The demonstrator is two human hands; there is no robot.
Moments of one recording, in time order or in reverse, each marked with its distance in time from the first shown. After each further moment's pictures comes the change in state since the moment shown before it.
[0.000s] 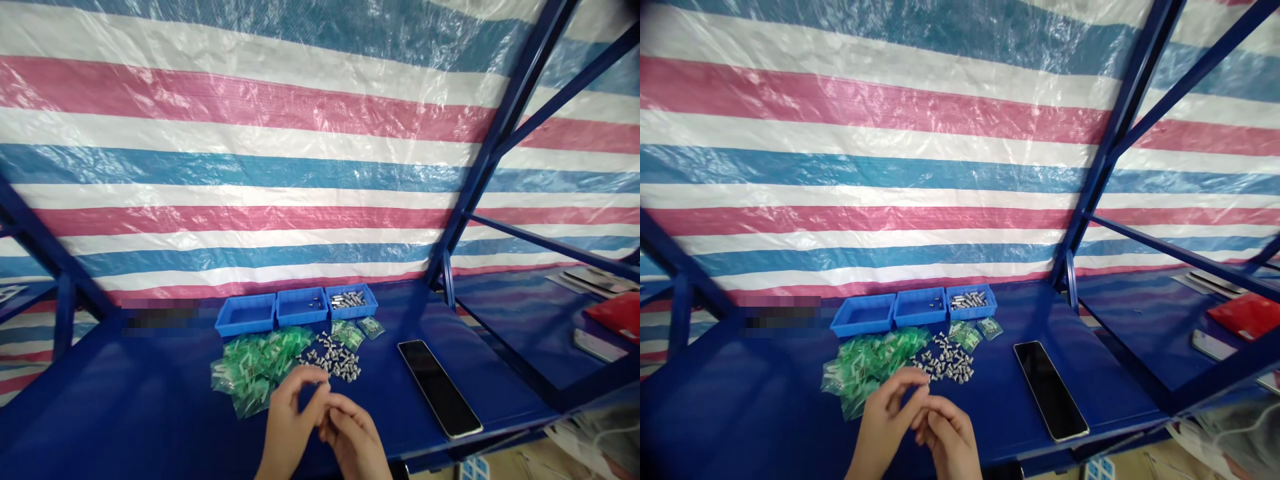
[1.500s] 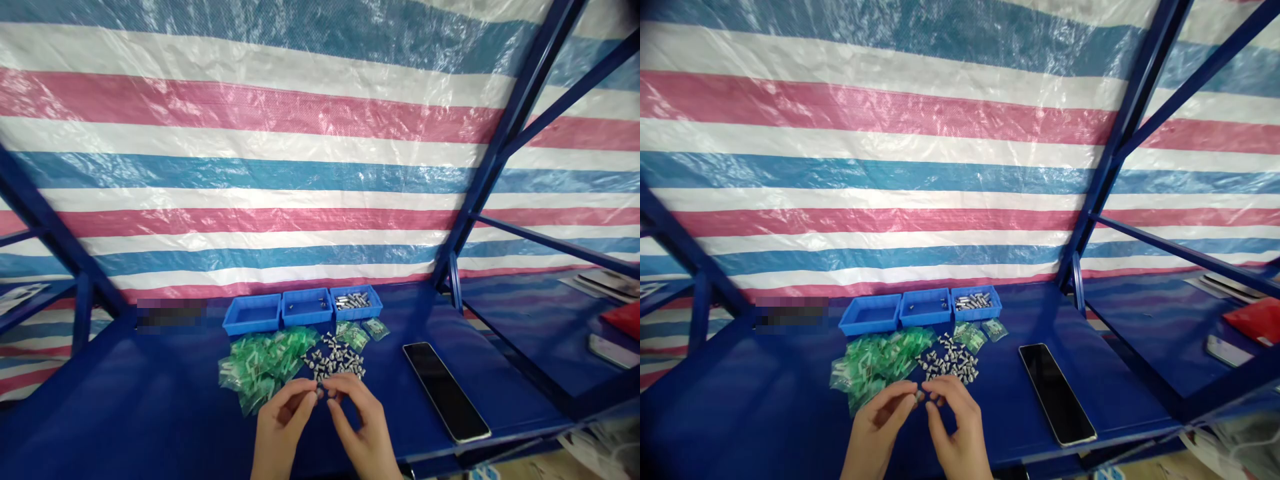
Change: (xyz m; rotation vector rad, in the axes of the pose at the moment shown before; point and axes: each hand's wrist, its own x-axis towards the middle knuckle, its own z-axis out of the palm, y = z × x) left_hand -0.026 -0.012 -0.013 -0.307 0.096 -0.362; right_hand 0.001 -0.037 0.015 -0.899 -0.076 -0.541
